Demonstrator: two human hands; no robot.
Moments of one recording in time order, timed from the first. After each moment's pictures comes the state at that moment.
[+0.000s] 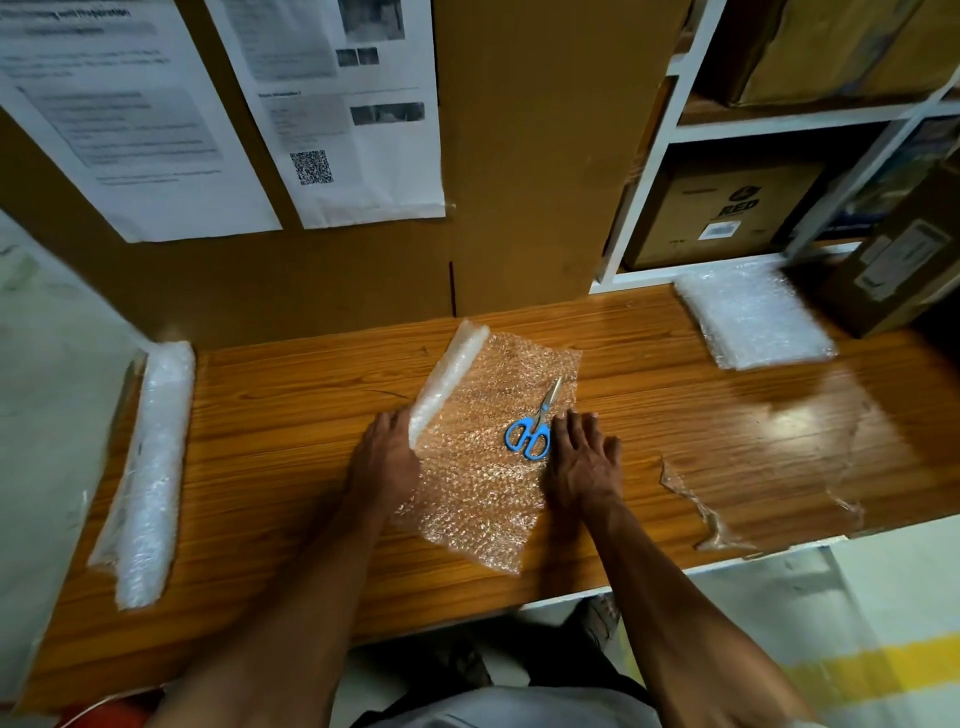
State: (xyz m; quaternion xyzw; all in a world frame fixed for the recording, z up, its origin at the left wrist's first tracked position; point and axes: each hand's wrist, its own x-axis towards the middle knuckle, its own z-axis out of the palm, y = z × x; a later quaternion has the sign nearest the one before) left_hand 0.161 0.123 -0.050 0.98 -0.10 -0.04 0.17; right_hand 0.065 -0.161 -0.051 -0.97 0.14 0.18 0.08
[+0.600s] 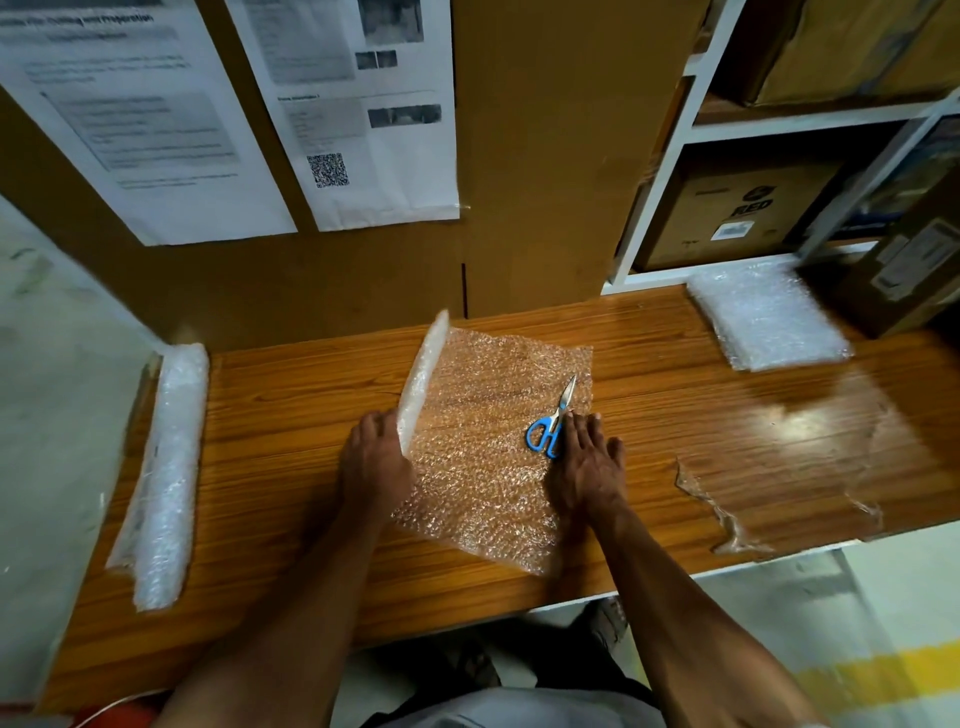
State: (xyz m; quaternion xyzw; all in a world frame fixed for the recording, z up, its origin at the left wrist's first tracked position) left_hand 0.163 0.151 -0.053 0.99 -0.05 0.02 0.12; right_hand 0.071 -0.151 -0.063 -0.97 0.15 0.15 0.11
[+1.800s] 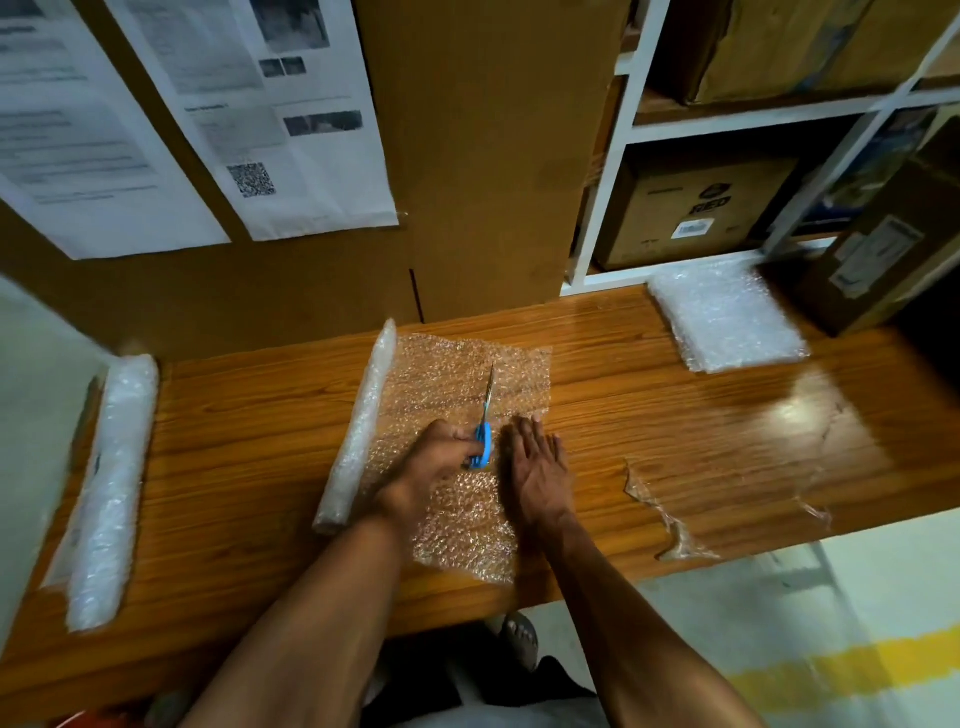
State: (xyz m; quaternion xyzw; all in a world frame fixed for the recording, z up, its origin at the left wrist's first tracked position) left_hand 0.157 -0.007 -0.015 0.81 0.03 -0.34 0.48; right_hand 0.060 -0.155 -0.035 -0.98 0.05 0.13 0.10
